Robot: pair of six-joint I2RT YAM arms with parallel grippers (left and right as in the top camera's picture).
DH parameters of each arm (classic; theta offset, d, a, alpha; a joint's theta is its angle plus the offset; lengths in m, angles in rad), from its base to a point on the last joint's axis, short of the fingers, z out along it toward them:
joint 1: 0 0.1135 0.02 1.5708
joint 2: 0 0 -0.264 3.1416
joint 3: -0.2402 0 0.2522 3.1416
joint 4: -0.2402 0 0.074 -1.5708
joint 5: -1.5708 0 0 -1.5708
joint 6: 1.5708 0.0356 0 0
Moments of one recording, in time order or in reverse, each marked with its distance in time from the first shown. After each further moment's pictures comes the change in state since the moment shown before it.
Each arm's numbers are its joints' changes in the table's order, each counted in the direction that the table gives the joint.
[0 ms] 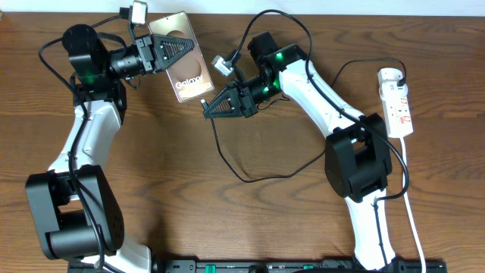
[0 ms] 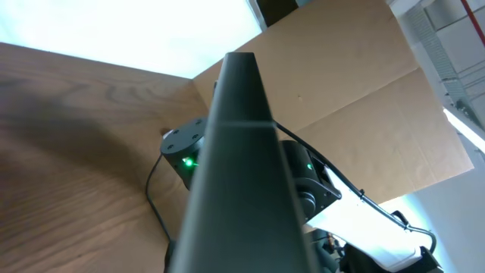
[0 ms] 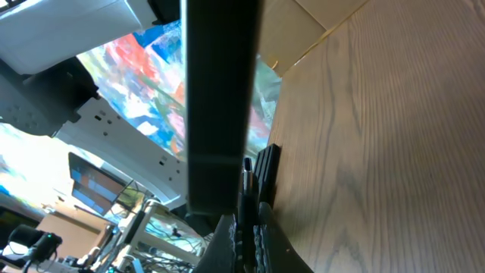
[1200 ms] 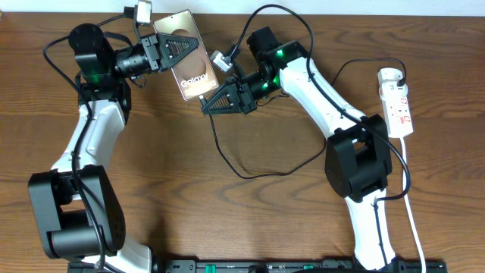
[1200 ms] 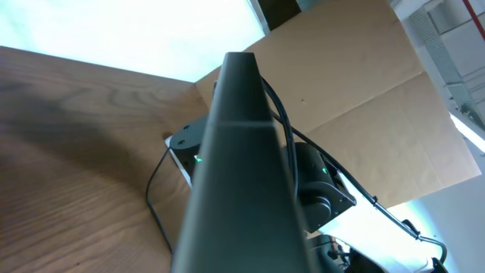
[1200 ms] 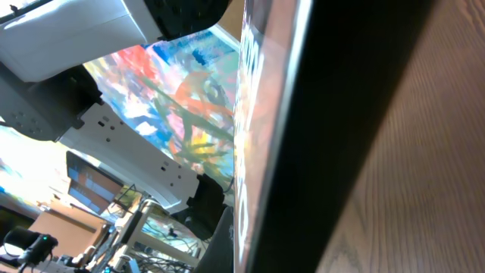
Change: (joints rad) left arm -0.026 0.000 0.000 -0.011 0.039 0.011; right arm 0.000 0.000 -0.040 0.015 0.000 0.031
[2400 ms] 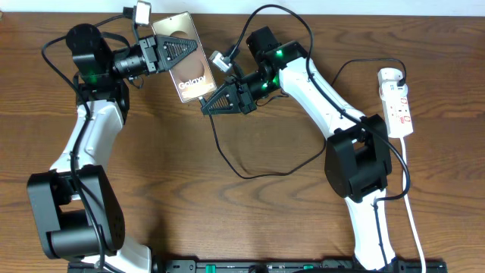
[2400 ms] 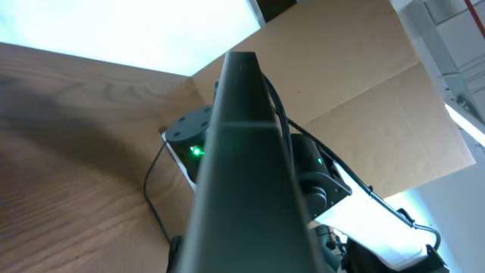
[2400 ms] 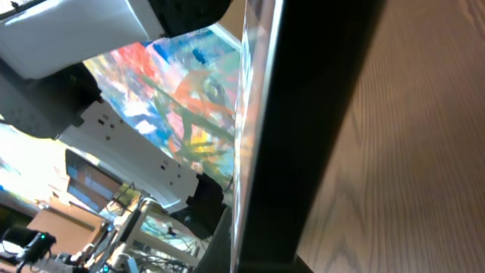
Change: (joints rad) left arm 0.007 0.000 0.000 0.003 -0.042 0.005; right arm 0.000 0.000 0.000 0.008 -0.001 0.000
